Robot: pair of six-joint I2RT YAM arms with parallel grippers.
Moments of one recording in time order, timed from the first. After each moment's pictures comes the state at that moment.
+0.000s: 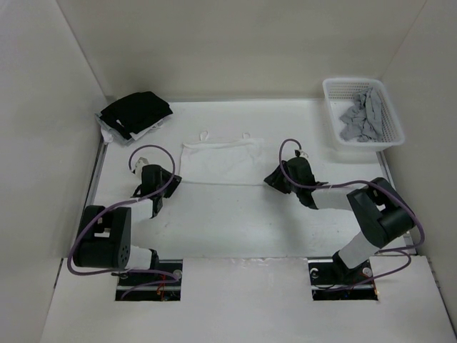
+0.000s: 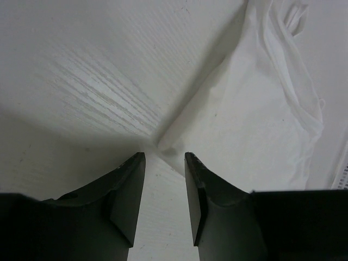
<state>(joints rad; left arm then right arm) -0.09 1.38 0.38 0.34 -0.03 -0.99 0.48 1.60 0.60 0.37 0.01 0.89</state>
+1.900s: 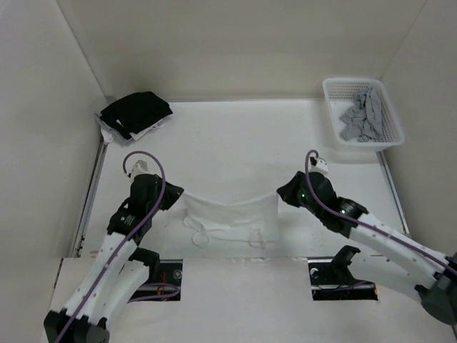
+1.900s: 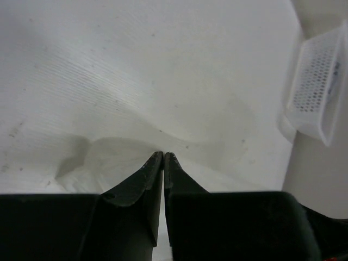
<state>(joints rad) -0.31 0.59 0.54 -0.51 -0.05 -1.01 0.81 0.82 0.62 -0.34 0.32 0.94</state>
